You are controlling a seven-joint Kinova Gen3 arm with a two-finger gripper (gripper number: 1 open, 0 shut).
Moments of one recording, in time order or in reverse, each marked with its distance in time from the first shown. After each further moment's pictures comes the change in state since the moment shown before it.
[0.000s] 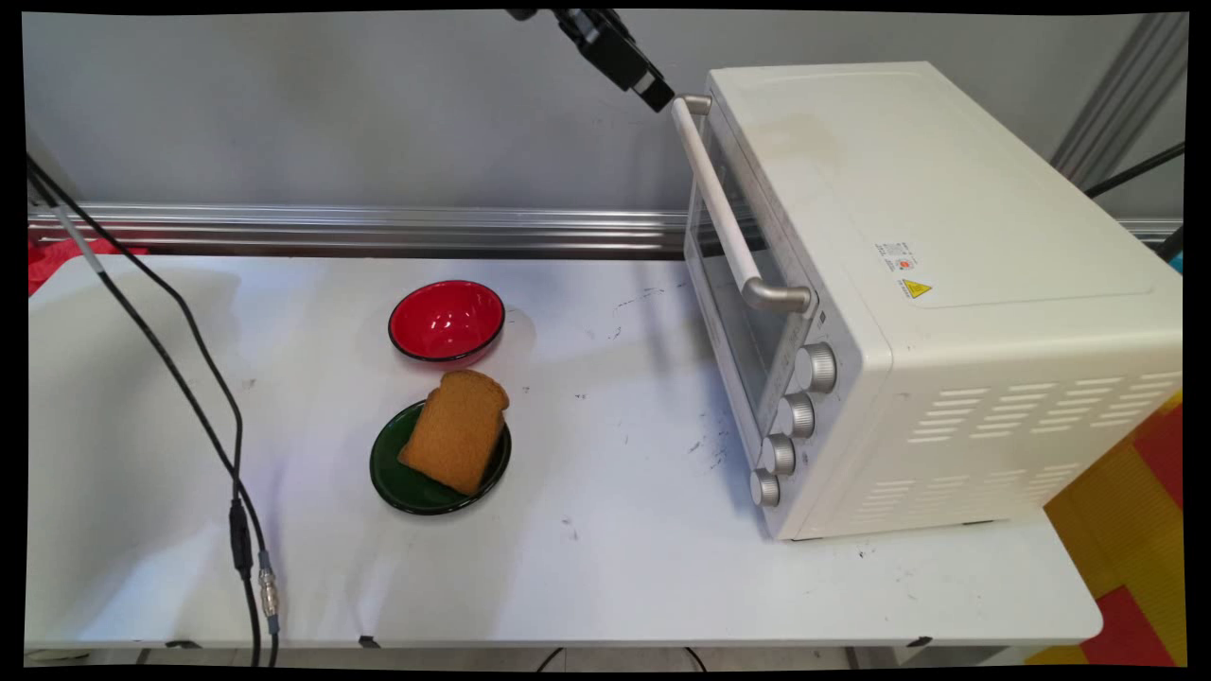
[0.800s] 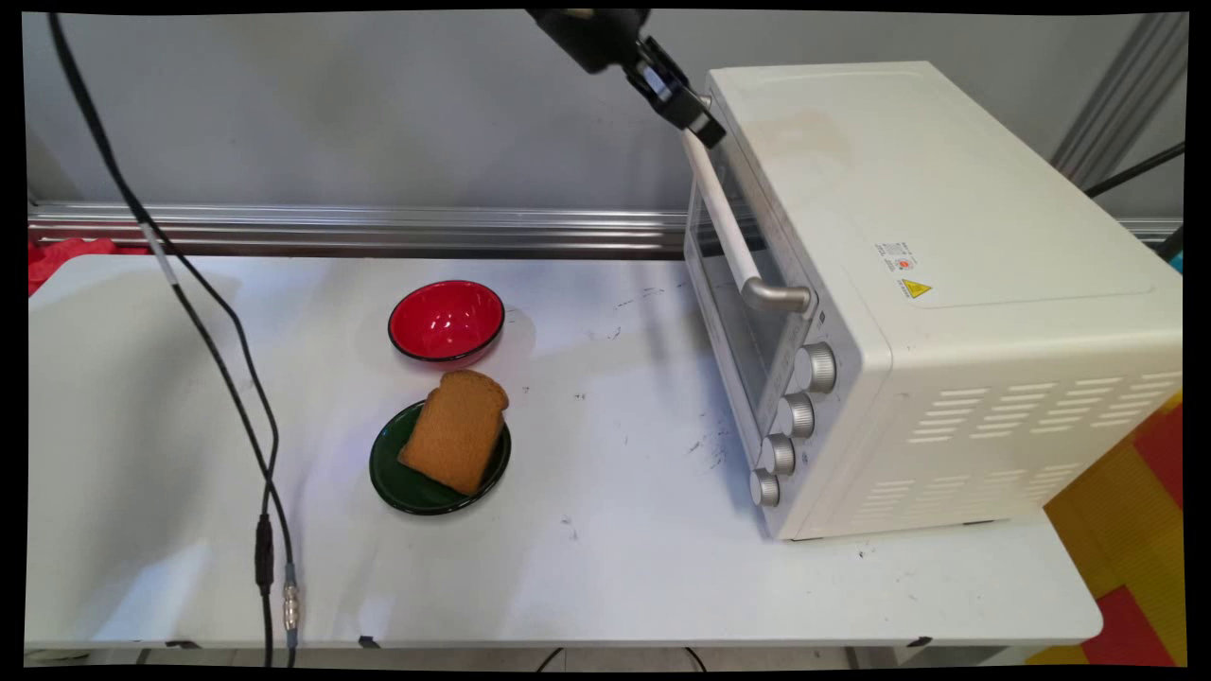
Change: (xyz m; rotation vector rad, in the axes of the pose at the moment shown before) arm 0.006 -0.019 0.071 -0.064 0.015 0.009
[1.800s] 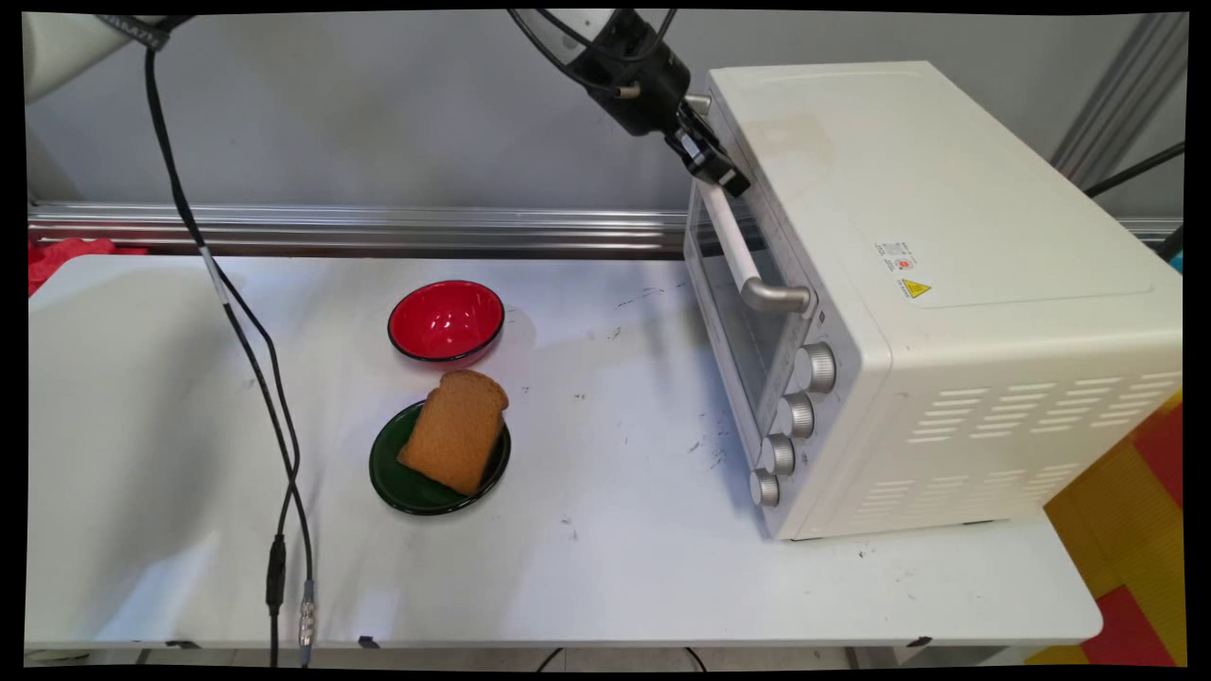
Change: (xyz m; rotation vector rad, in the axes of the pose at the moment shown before) arm -0.015 -0.019 0.070 -0.003 -0.010 0.031
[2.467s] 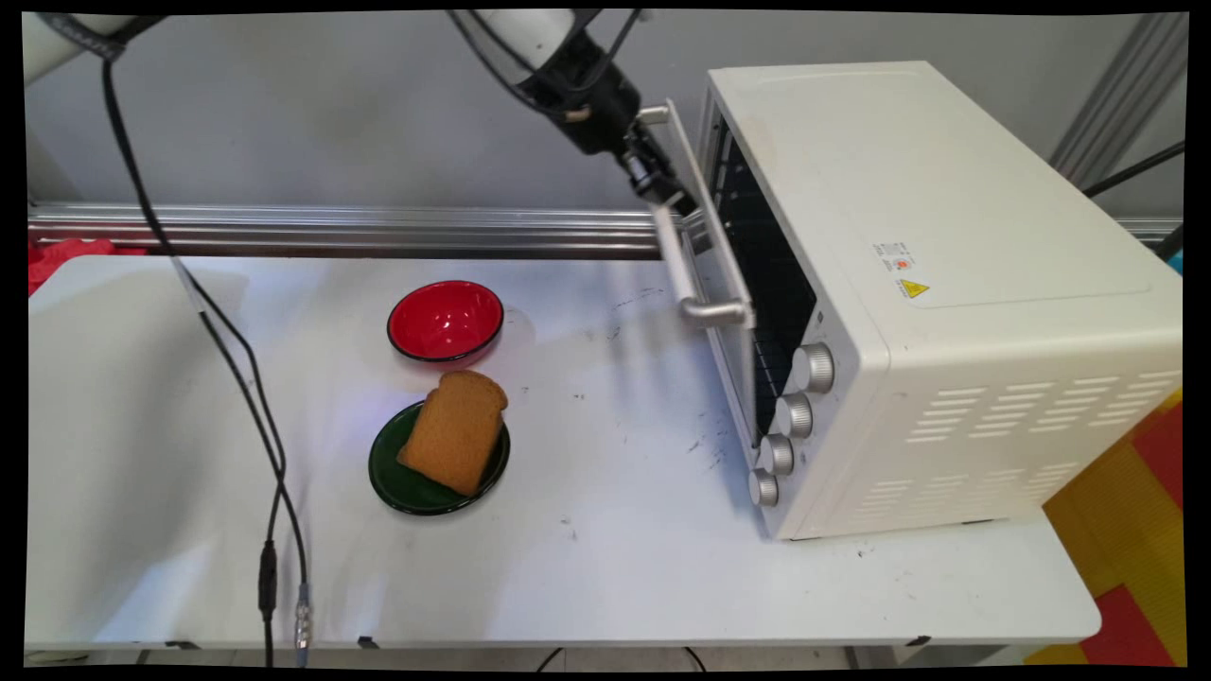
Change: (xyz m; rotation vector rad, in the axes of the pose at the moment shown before) arm -0.039 -0.003 -0.017 0.008 -0.071 0.018
